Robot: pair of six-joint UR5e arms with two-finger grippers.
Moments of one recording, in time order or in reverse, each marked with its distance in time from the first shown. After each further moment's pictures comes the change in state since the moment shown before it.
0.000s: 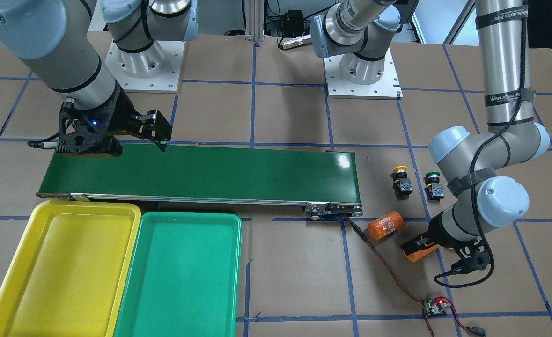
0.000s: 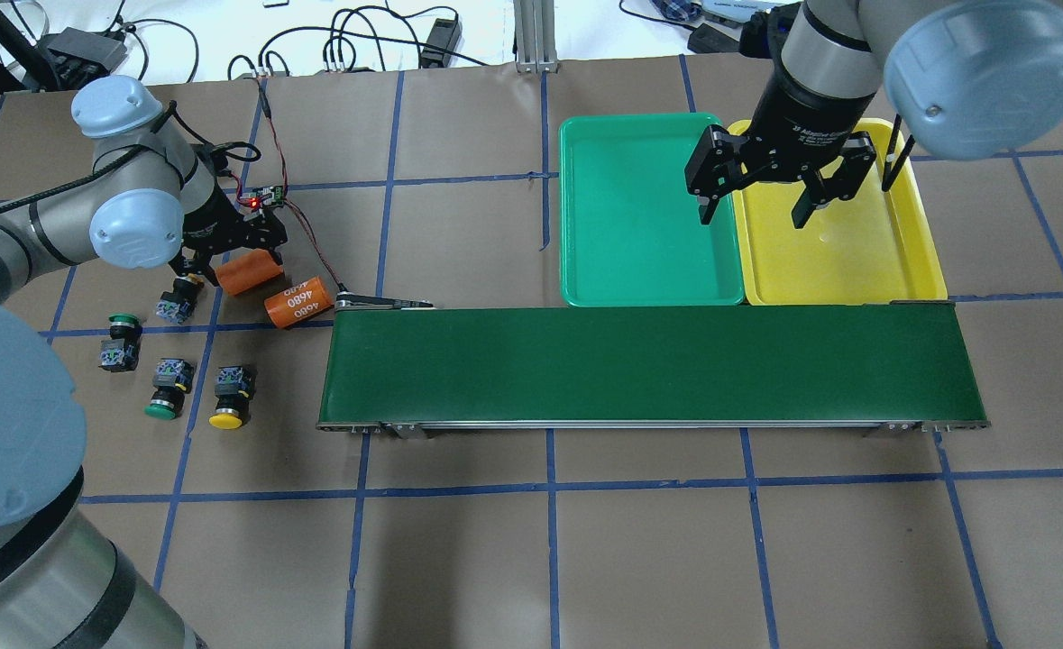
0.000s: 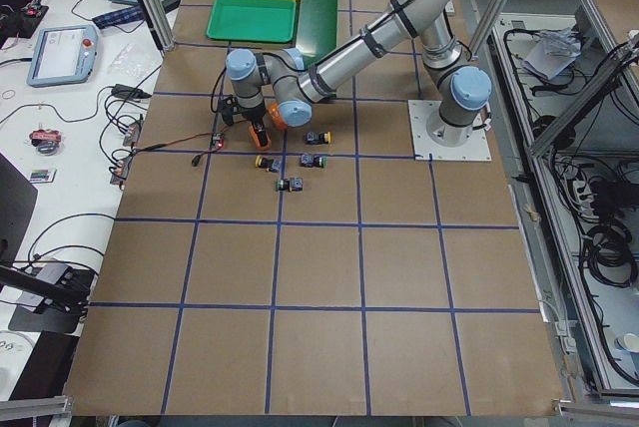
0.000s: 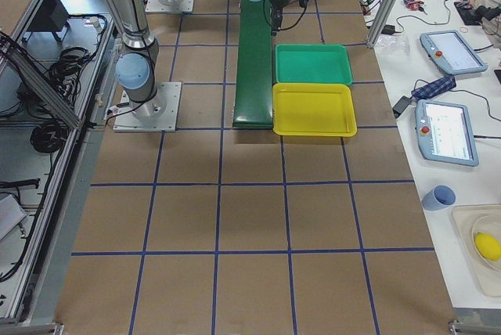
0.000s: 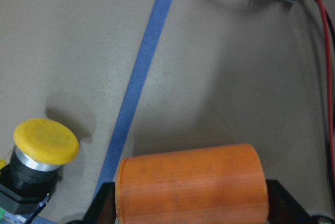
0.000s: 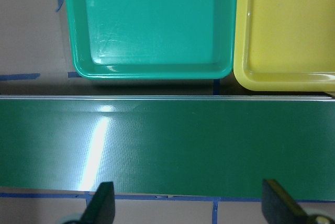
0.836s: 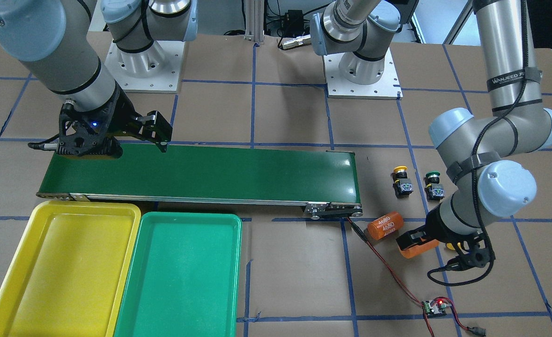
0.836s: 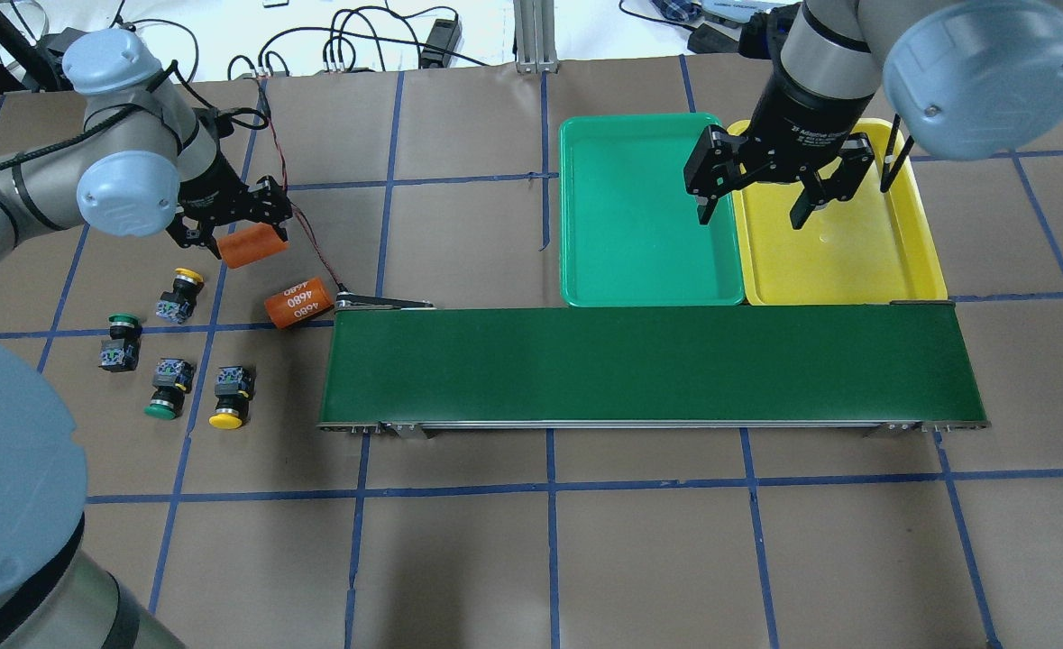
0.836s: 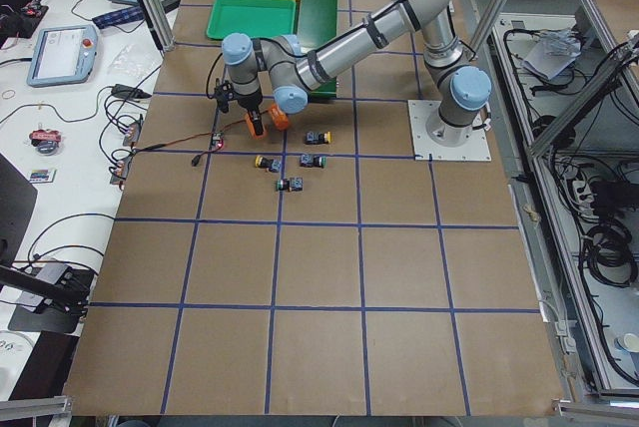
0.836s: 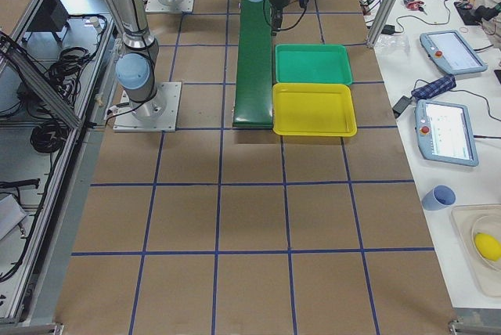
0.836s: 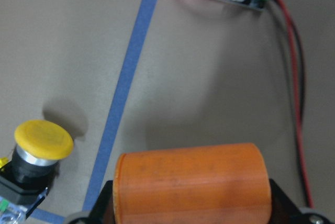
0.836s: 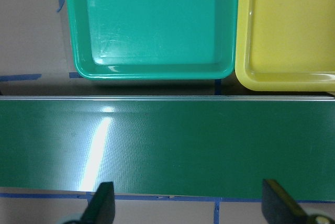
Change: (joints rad) left arm -0.083 0.090 0.064 -0.134 -0.004 0.005; right arm -0.001 0.002 0.000 0.000 0.004 0.001
